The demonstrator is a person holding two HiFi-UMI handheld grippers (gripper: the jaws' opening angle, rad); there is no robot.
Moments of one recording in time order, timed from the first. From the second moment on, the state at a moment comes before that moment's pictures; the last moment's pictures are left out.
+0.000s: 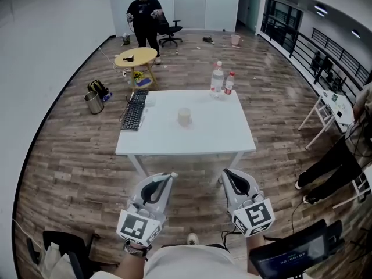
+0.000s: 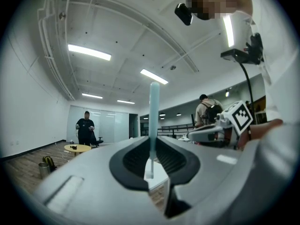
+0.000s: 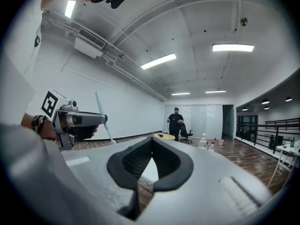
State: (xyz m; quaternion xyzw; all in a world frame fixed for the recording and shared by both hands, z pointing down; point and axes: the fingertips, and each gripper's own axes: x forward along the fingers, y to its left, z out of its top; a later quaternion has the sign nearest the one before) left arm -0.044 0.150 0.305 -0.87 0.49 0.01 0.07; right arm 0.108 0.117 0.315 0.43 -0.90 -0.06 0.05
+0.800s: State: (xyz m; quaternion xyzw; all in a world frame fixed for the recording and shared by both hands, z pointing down) left arm -0.021 0.117 0.316 -0.86 0.50 0.00 0.06; right arm 0.130 0.079 0.332 0.42 -0.91 -0.04 0.05
